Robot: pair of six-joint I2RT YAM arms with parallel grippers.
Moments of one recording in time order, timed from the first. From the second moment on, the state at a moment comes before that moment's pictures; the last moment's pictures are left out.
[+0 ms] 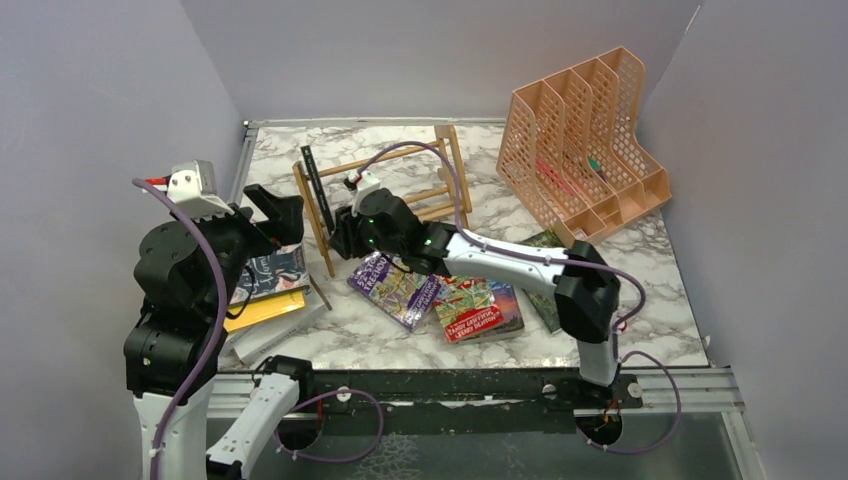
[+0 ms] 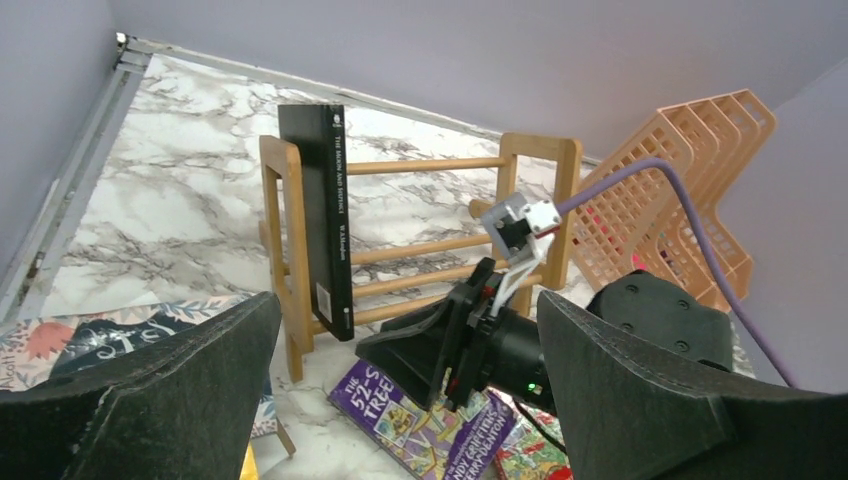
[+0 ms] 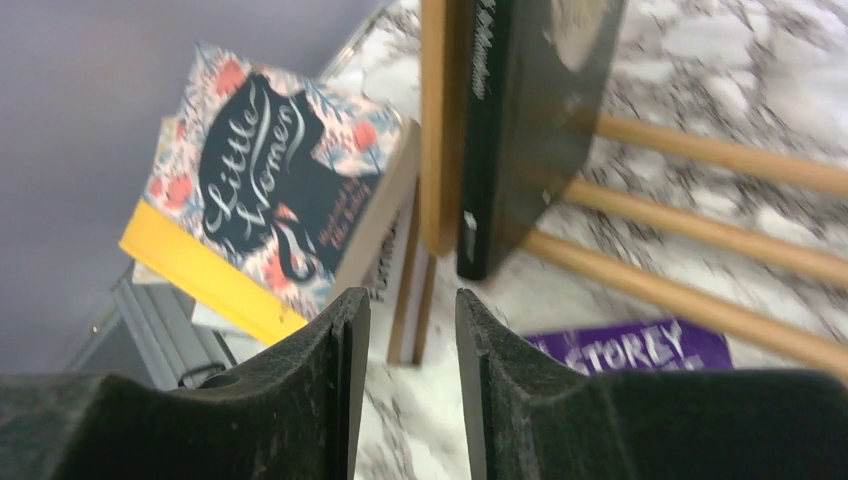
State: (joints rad) left arm -0.19 0.70 1.42 -0.86 -0.08 -0.39; right arm 1.10 1.99 1.66 -0.04 0.10 0.45
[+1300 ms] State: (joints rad) left arm -0.24 0.76 0.95 -0.44 0.42 -0.38; right arm 0.78 1.46 1.09 -0.84 0.67 0.65
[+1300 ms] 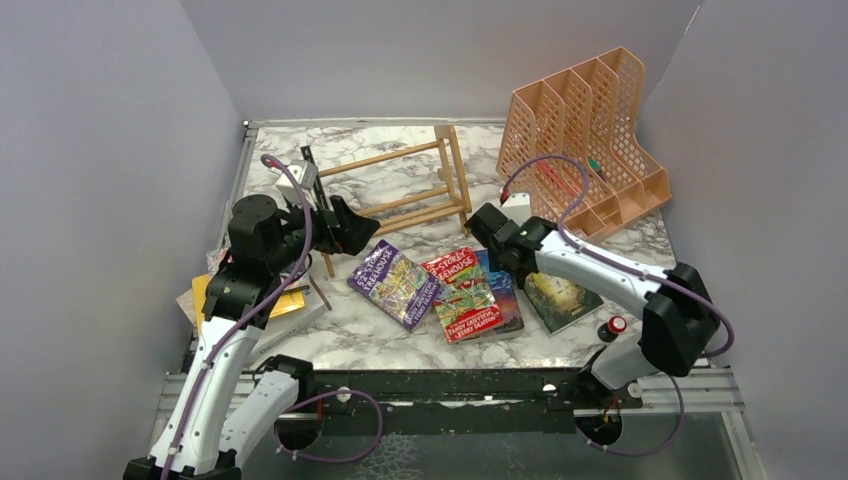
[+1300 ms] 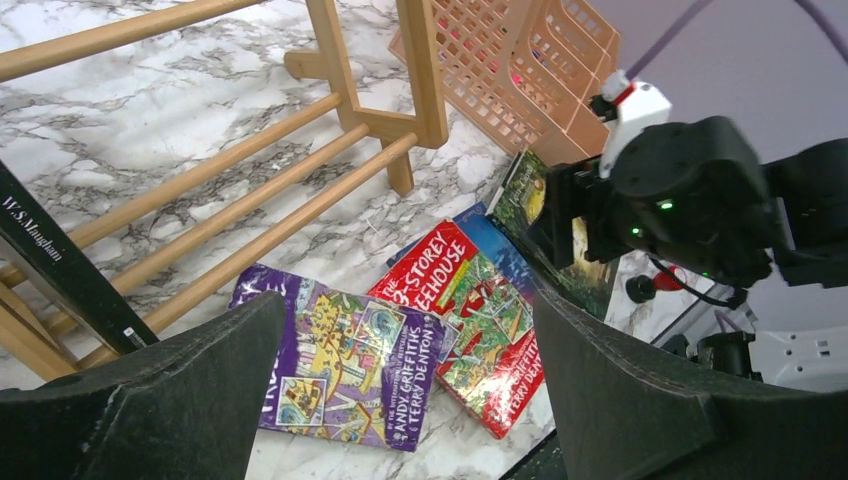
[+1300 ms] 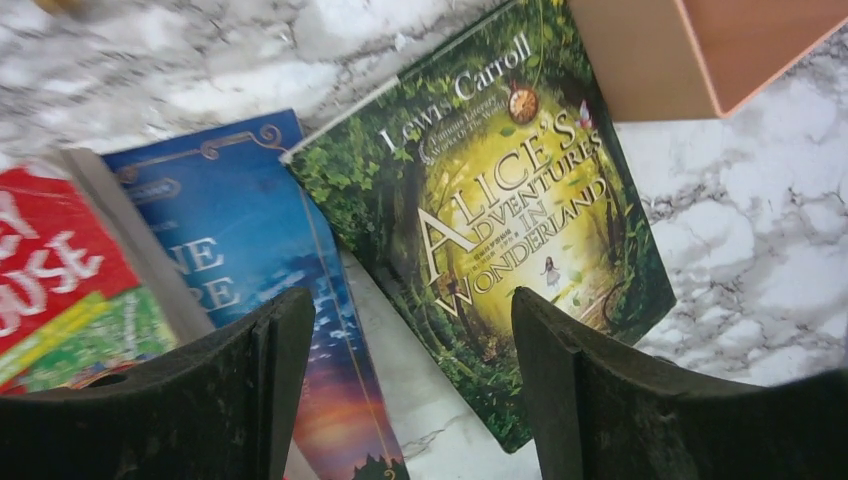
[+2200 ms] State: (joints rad) left arm -0.28 0.76 0.95 -0.46 0.32 -0.30; right arm 0.79 1.77 1.16 -0.98 0.70 0.53
